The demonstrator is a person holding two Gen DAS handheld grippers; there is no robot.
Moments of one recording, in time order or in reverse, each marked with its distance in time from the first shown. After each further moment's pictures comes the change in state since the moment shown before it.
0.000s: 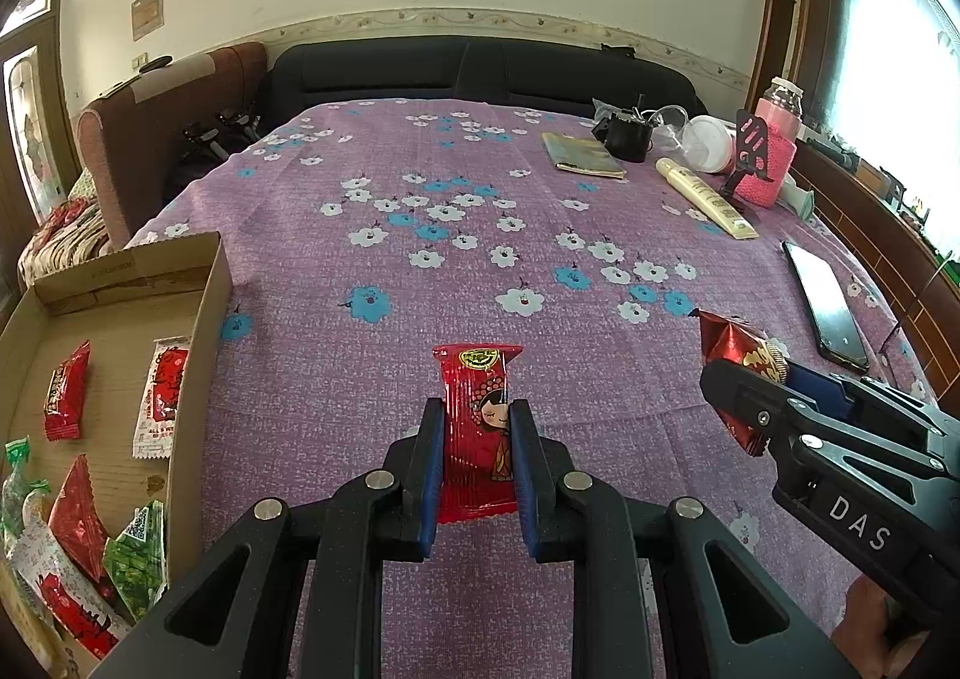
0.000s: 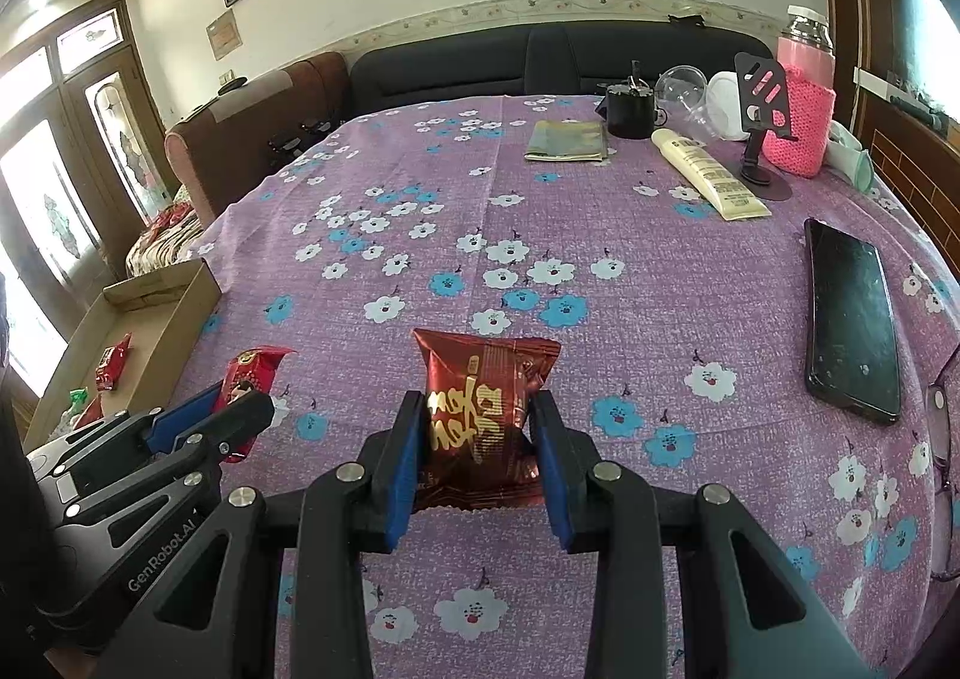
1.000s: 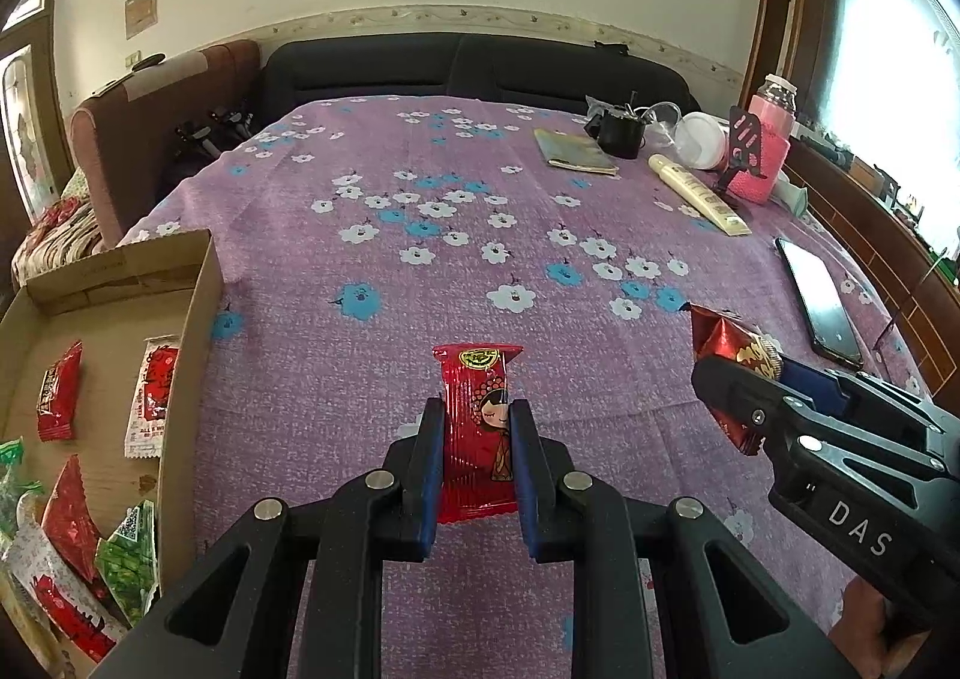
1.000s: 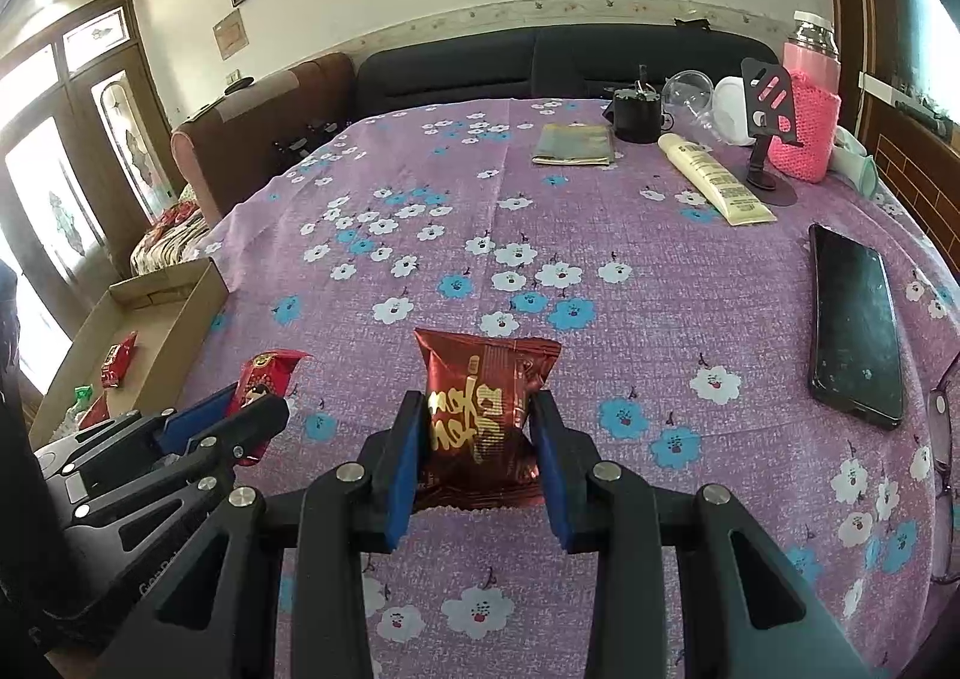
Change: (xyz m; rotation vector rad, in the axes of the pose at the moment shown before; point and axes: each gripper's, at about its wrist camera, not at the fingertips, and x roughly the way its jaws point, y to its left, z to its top) left arm 0.000 -0.001 -0.001 0.002 0.006 -0.017; right arm 0.000 0.002 0.001 -0.006 -0.001 0.007
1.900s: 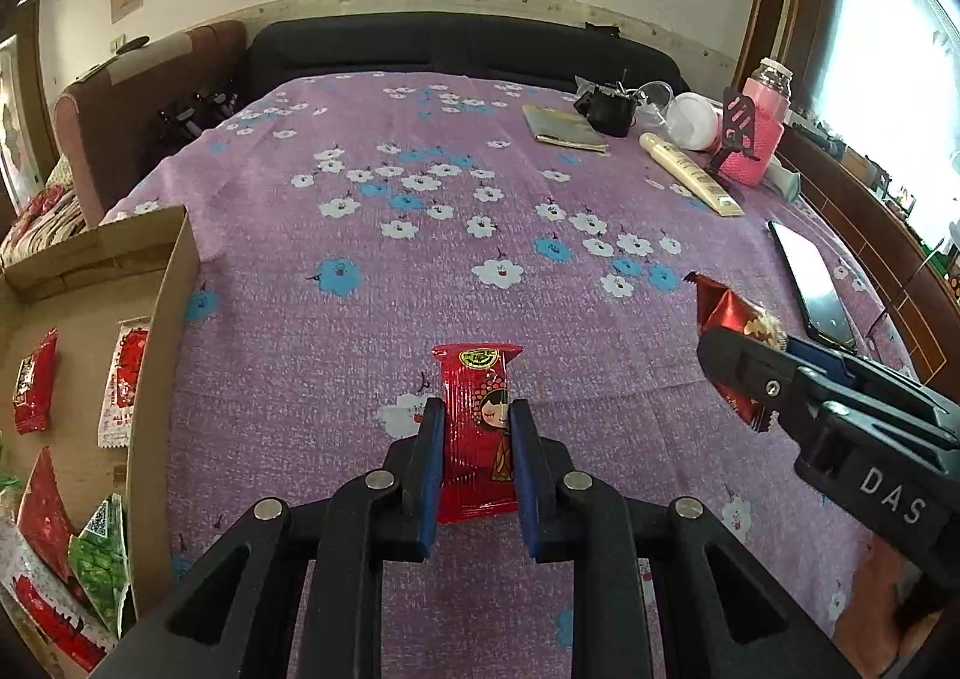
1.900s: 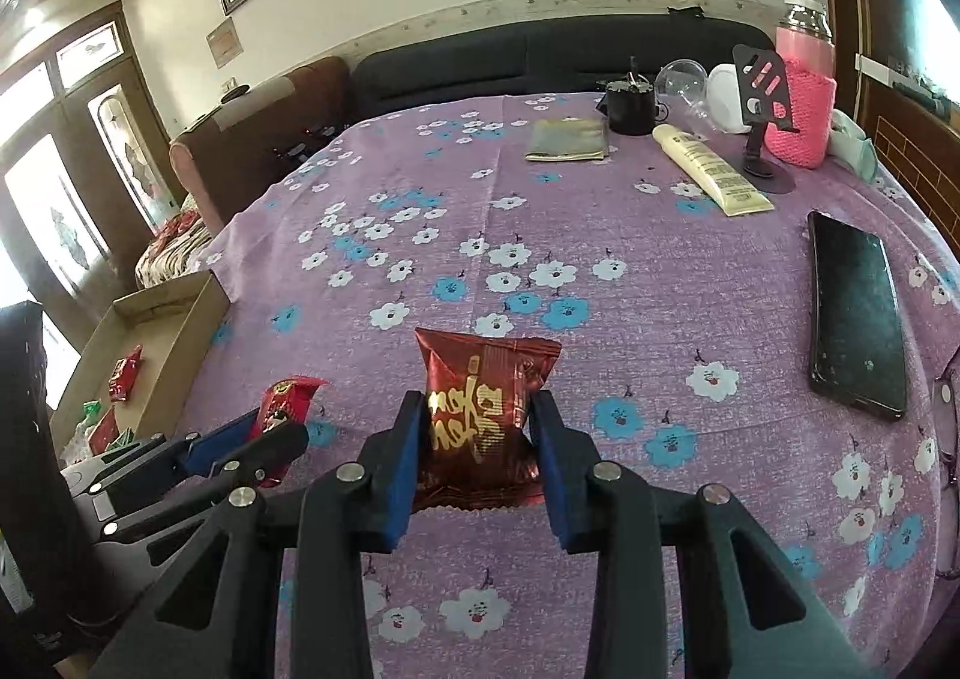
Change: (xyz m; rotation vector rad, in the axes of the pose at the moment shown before) left arm 0.009 -0.001 -0.002 0.003 0.048 -0.036; right arm -0.001 -0.006 0.003 0.035 0.011 0.017
